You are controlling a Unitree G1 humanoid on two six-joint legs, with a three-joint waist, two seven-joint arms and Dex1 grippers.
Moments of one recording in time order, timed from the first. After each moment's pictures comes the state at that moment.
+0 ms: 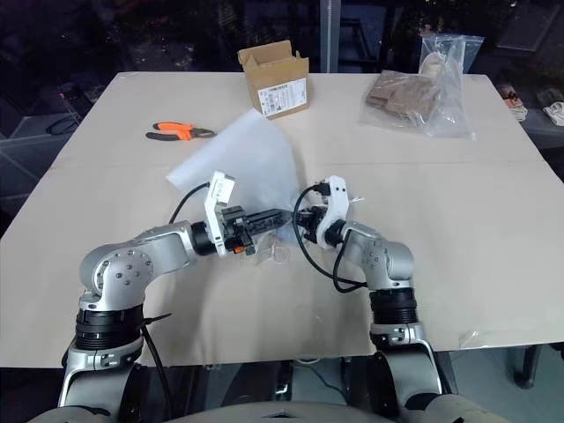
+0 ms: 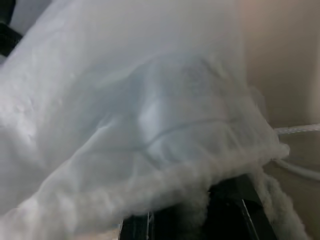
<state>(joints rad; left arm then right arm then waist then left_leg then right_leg) -0.39 0.44 0.15 -0.27 -0.92 1.10 -0.58 -0.50 0.12 -0.08 0.07 0.46 0.91 0.42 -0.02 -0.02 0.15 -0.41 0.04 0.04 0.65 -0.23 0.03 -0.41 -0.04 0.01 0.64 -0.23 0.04</state>
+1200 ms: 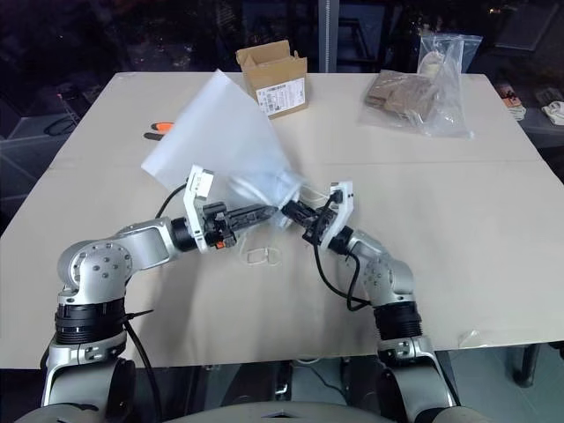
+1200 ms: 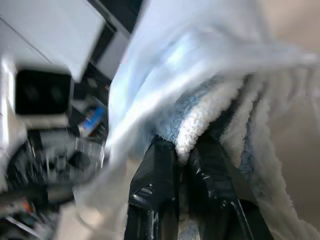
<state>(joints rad) -0.39 0.52 0.20 -0.23 -1.06 1.19 -0.61 -0.43 0.09 -0.02 0.14 0.65 0.59 0.69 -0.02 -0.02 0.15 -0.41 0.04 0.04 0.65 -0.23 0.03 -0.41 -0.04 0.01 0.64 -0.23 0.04</state>
